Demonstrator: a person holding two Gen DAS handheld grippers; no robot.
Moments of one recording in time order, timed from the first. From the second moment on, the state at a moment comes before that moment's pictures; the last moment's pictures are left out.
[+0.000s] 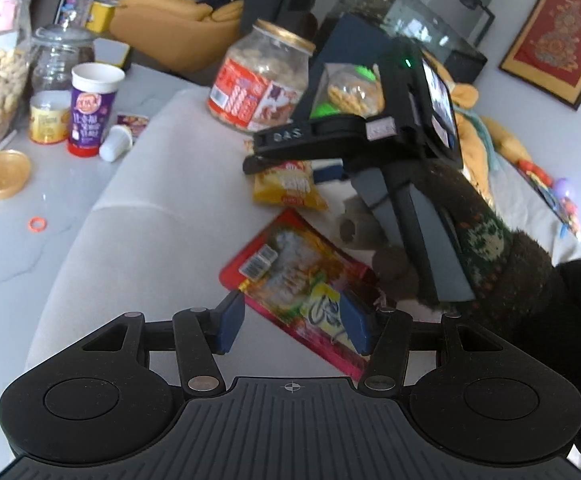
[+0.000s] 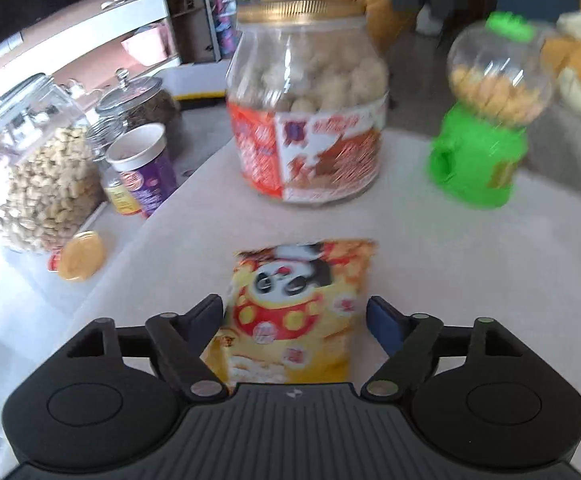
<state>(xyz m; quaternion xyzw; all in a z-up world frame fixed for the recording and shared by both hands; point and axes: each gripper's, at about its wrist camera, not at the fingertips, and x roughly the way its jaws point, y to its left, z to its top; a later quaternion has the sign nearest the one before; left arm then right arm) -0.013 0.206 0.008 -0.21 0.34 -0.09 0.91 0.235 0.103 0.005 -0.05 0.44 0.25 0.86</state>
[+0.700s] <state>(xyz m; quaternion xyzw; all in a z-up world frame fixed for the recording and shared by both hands) 0.049 0.147 0.008 -0.18 0.34 -0.11 0.91 0.104 -0.037 0.012 -0.14 0.40 0.24 0.87</state>
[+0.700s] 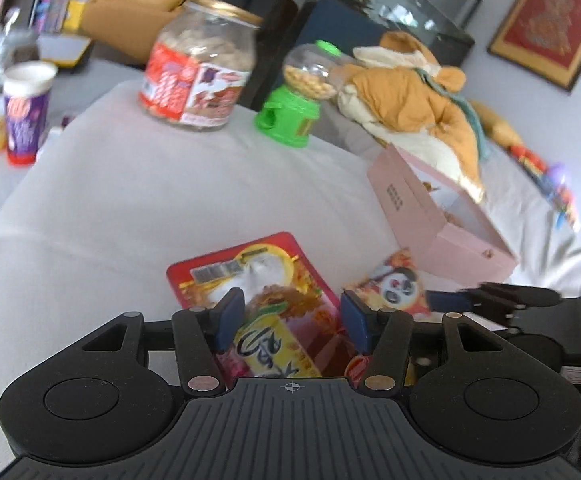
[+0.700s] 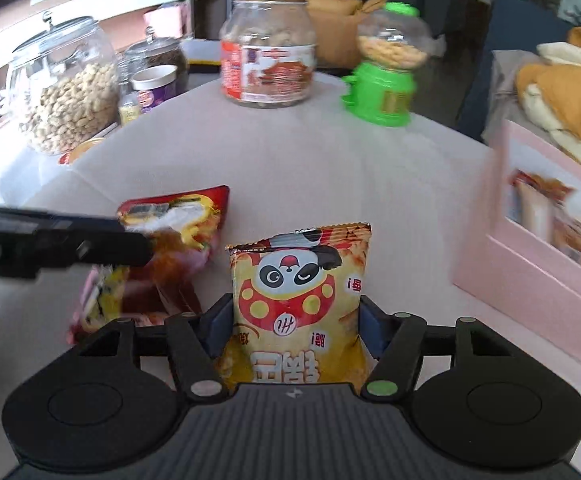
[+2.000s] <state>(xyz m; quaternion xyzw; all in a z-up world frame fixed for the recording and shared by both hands) 0.071 0.054 0.009 -0.01 0.39 -0.05 0.92 0.094 -0.147 -0.001 -0.03 0.37 0.19 0.91</state>
